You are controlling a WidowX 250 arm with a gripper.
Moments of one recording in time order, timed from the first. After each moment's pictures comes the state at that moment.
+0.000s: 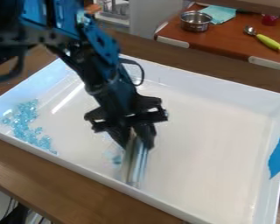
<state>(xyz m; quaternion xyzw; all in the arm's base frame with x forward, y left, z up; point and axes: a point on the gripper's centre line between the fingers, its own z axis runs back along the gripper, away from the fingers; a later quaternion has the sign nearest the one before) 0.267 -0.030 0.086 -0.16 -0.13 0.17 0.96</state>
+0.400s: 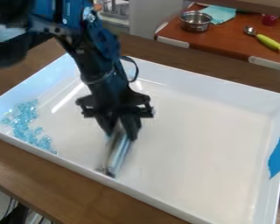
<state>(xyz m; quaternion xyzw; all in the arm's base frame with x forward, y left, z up) 0.281 0.006 0.079 -0.07 -0.13 0.14 0.98</state>
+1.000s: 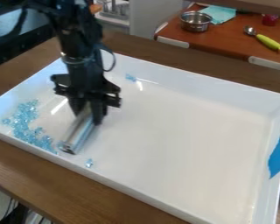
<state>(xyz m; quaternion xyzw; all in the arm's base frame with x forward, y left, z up) 0.280 0.065 0.079 0.03 -0.07 0.12 0.99</state>
